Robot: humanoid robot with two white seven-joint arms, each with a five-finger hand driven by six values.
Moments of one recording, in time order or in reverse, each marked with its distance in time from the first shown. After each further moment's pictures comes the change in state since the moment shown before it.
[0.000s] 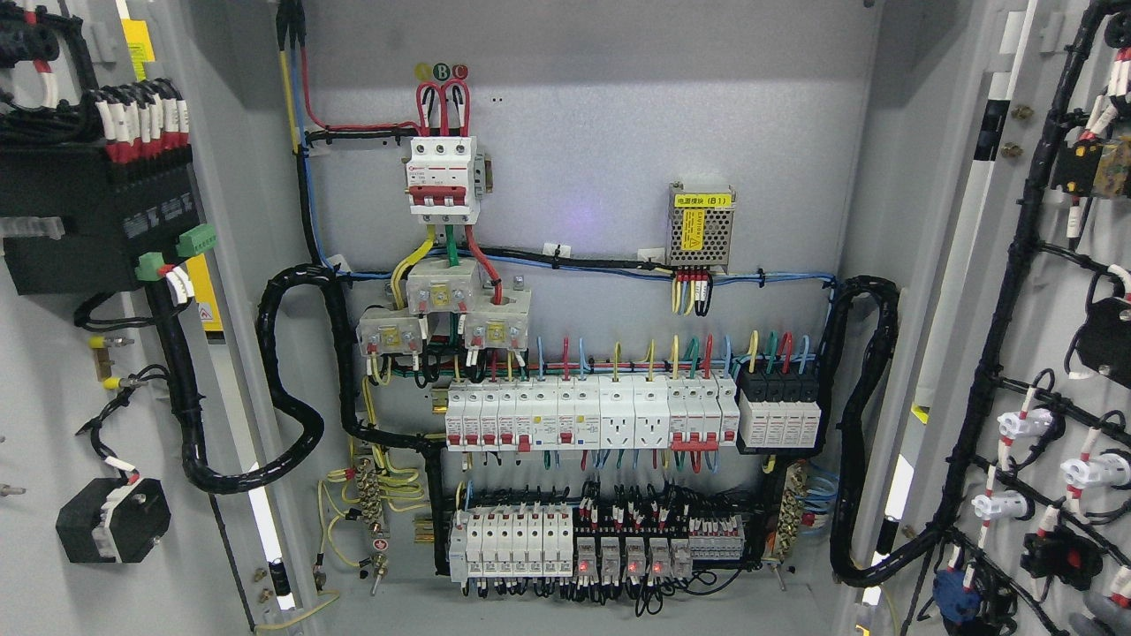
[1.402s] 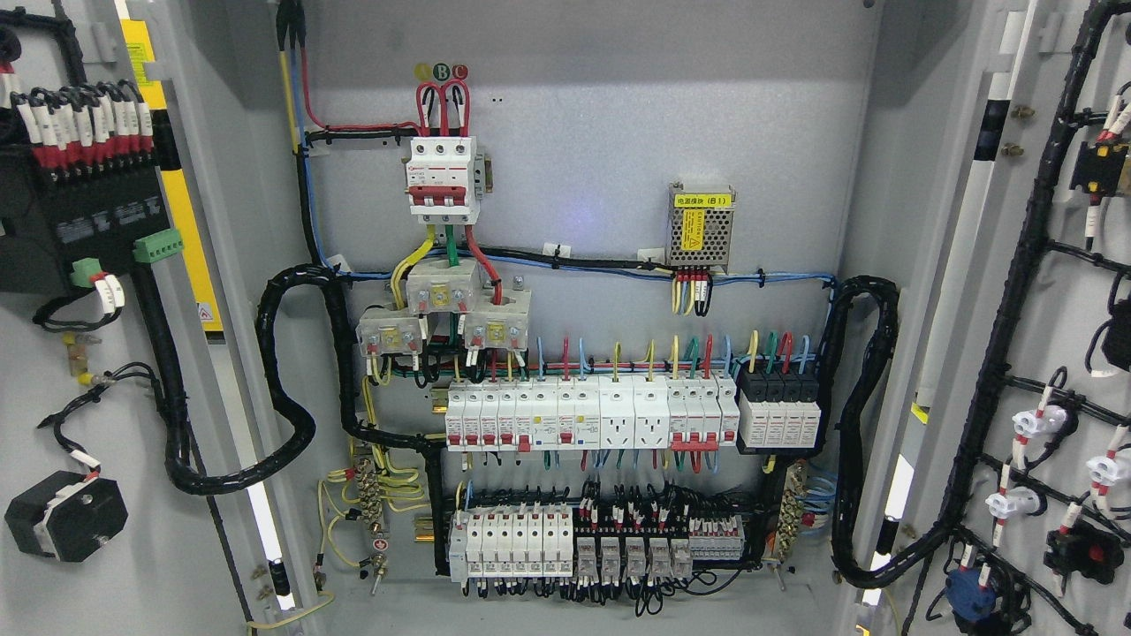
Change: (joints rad) left arm -0.092 -0.011 0.220 0.177 0.050 0.171 -0.117; right arm 0.000 0.067 -0.117 0.030 -0.008 0.000 0.000
